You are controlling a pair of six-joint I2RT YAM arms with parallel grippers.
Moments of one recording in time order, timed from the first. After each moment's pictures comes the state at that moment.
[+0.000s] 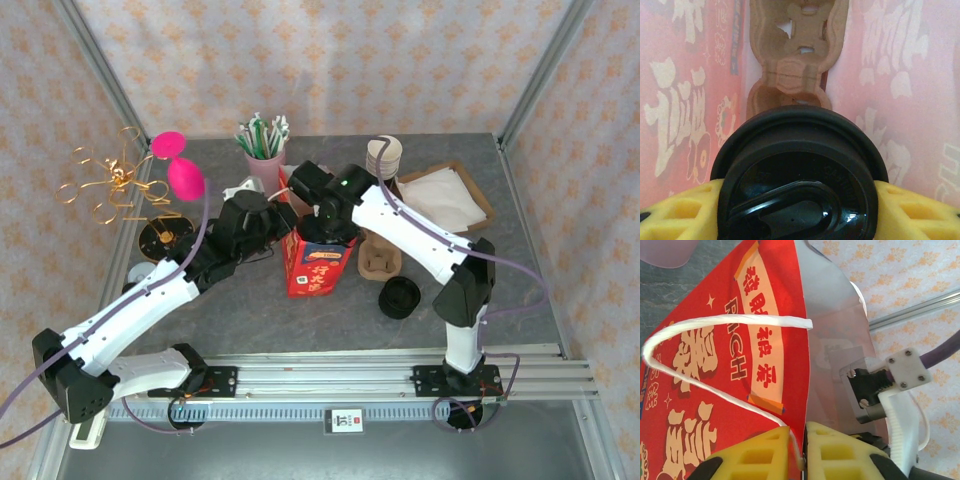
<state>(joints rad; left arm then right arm) -0.67 1.13 1.08 -0.47 -0.18 -1.08 0.87 1.89 1.96 -1.39 0.05 0.60</state>
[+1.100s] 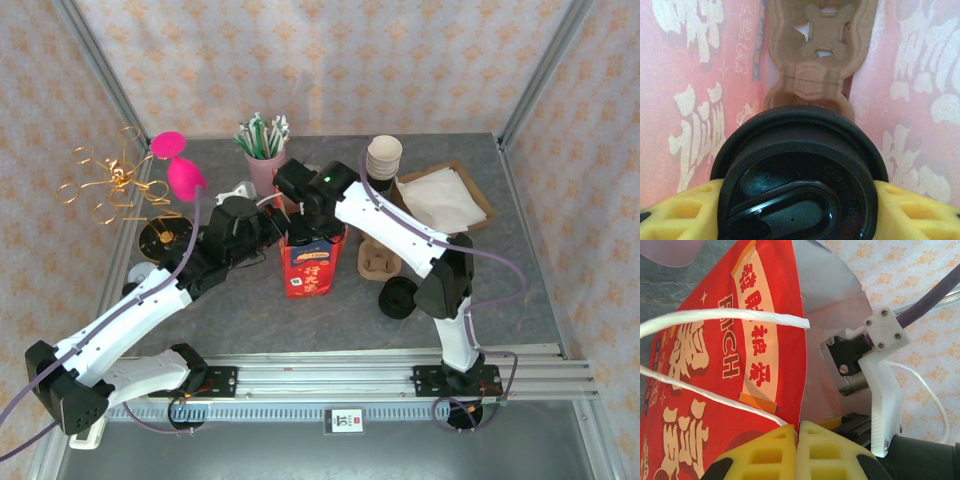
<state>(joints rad) -0.64 1.06 1.00 -0.44 -0.13 -1.06 0.89 2.02 2.12 -1.42 0.01 0.62</state>
